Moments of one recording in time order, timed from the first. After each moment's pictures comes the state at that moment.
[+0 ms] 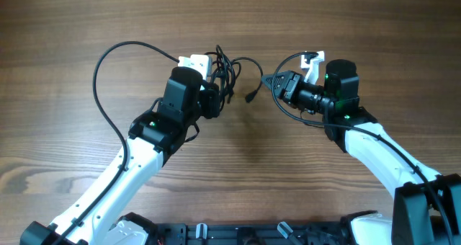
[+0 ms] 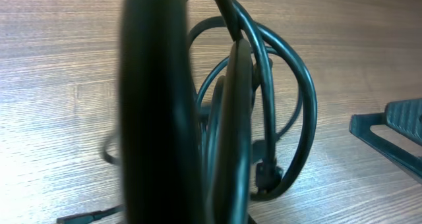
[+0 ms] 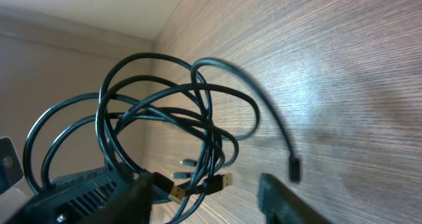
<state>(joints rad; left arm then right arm) -0.47 1.30 0.87 -0.26 0.00 -0.34 0.21 1.48 0.70 0.27 -0.69 0.88</state>
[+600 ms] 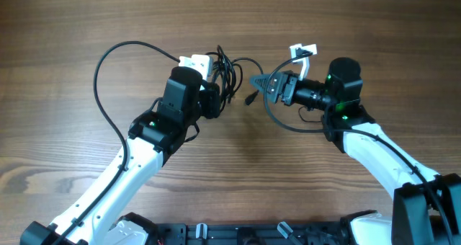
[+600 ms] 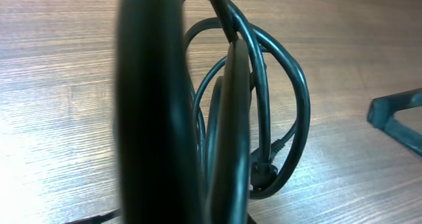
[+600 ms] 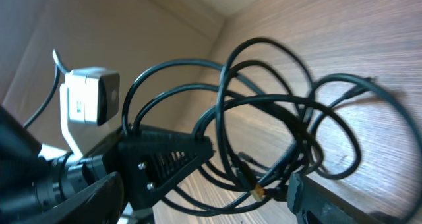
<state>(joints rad) -0.47 1.30 0.87 -0.26 0.03 -0.32 0.24 1.48 0.70 0.51 -0.92 0.76</state>
